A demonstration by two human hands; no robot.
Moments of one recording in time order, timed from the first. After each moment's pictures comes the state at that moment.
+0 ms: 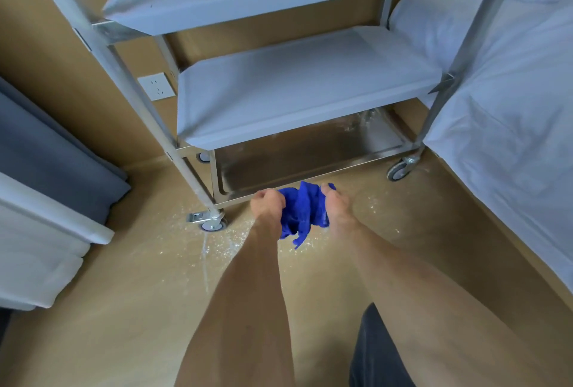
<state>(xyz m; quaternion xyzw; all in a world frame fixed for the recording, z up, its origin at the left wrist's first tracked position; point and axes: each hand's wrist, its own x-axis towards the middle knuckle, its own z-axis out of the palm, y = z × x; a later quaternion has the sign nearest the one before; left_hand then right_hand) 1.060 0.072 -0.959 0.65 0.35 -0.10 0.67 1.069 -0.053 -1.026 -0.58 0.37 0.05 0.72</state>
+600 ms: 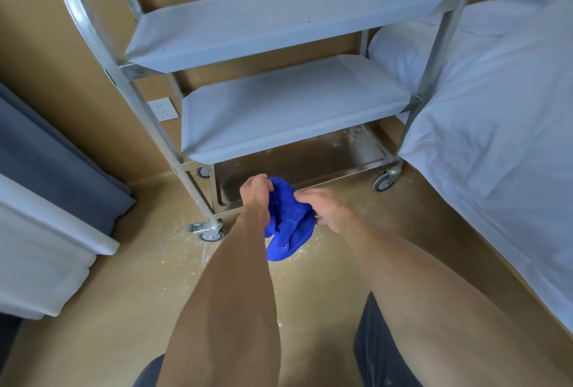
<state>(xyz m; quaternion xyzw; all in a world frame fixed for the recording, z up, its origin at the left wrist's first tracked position) 1.051 0.066 -0.897 0.63 0.30 -0.06 0.71 1.026 -0.069 -0.934 -0.72 0.17 0.19 0.65</state>
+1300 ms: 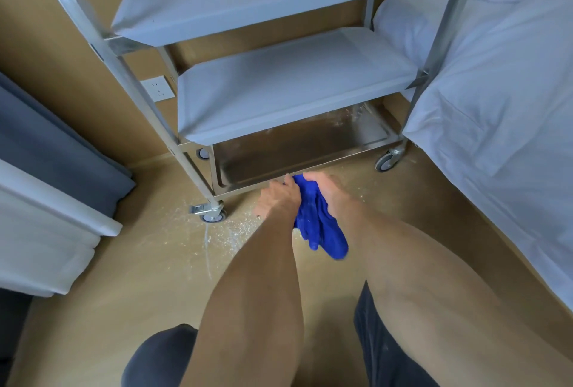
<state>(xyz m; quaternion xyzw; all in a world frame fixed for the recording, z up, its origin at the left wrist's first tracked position) 1.028 0.034 -0.931 0.92 0.24 -0.17 0.25 1.026 -0.075 -0.958 -0.64 0.28 0.20 0.69</state>
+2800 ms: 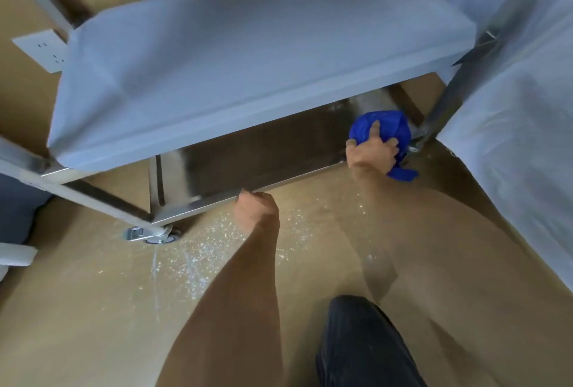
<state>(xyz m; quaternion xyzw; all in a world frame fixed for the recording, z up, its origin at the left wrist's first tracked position) 1.186 -0.002 -1.092 0.89 0.34 -0.05 0.31 1.245 -0.206 -1.106 -0.88 0.39 -0.01 0.26</state>
